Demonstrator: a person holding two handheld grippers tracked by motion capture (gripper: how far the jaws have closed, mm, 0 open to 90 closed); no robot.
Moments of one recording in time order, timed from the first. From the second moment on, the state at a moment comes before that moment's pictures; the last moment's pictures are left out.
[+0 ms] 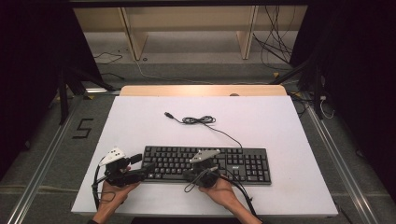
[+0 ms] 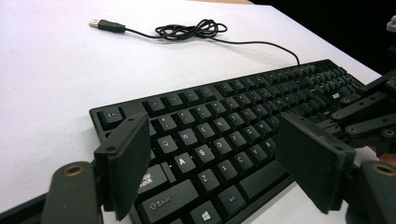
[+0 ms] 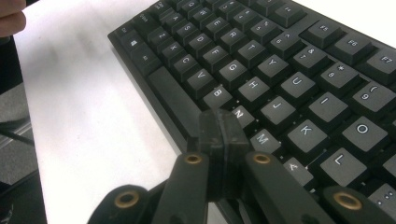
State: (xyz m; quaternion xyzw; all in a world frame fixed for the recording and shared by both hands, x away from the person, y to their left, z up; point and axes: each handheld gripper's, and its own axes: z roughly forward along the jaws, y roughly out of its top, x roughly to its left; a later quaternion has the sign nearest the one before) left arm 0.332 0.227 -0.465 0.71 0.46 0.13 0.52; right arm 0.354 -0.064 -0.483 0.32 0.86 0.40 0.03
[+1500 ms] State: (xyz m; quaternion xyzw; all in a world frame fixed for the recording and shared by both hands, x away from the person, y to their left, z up) left arm 0.350 0.212 -0.477 0.75 0.46 0.12 0.45; right arm 0.345 -0.089 -0.456 0.32 0.82 0.48 0.02
